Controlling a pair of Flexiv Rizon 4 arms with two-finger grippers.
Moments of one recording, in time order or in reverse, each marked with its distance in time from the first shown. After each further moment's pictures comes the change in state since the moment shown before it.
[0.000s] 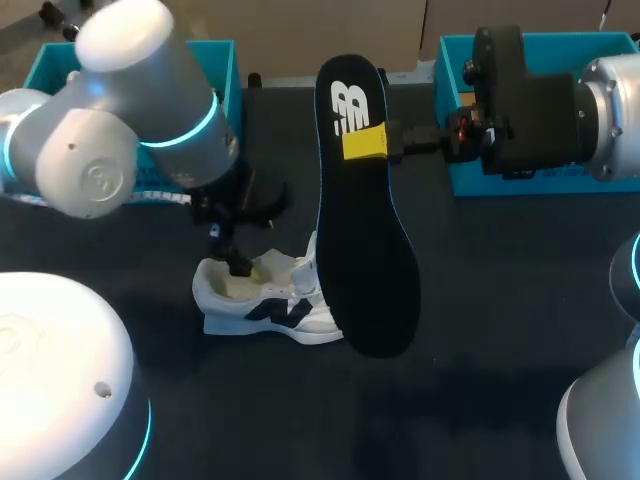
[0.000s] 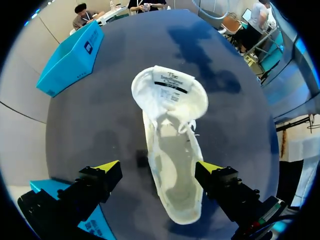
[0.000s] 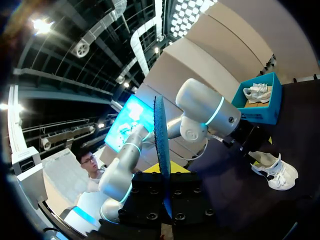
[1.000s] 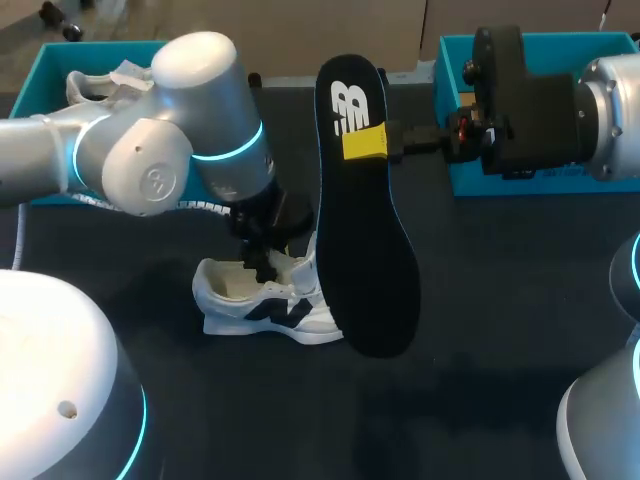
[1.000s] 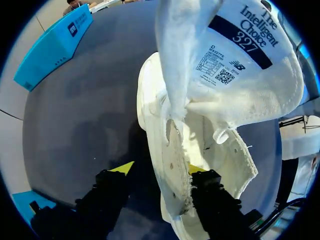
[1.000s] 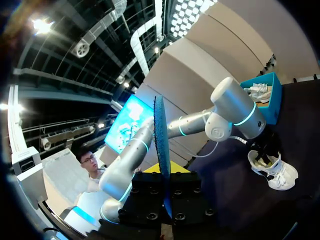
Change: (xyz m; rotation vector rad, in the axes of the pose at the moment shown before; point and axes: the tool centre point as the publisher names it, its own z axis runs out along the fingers) left arm -0.010 0.001 0.078 -0.030 0.139 -0.003; right arm 0.000 0.000 0.000 0.000 0.000 0.000
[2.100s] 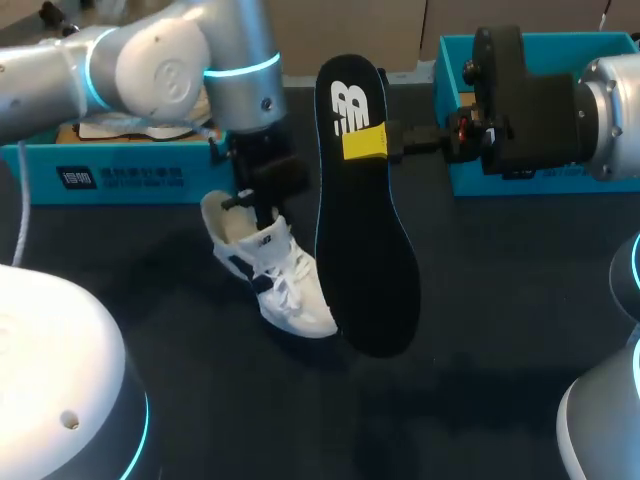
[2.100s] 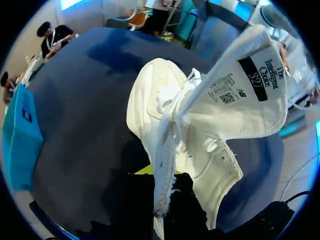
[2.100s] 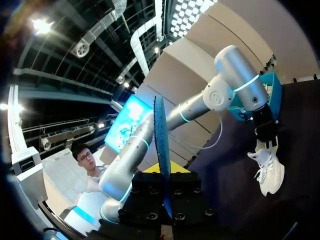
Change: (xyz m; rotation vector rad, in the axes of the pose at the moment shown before) left arm -0.011 -0.023 -0.065 0.066 0.250 0.724; right arm 0.000 0.000 0.000 0.000 0.000 0.000
